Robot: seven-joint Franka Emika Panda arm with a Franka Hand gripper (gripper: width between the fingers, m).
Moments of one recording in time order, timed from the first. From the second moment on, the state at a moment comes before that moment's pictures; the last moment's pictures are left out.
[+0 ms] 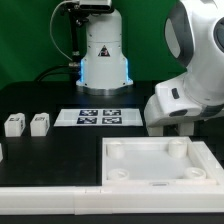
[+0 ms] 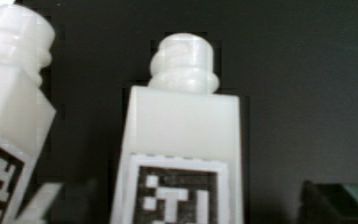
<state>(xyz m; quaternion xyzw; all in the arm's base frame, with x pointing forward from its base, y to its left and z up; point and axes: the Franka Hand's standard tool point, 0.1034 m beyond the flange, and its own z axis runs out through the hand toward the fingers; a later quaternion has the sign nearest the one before) 0.388 0.169 0.004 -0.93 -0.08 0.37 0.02</state>
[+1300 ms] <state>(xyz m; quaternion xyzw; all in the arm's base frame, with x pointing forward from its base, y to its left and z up) 0.421 0.162 0.087 -0.94 -0.08 0.33 0.03</state>
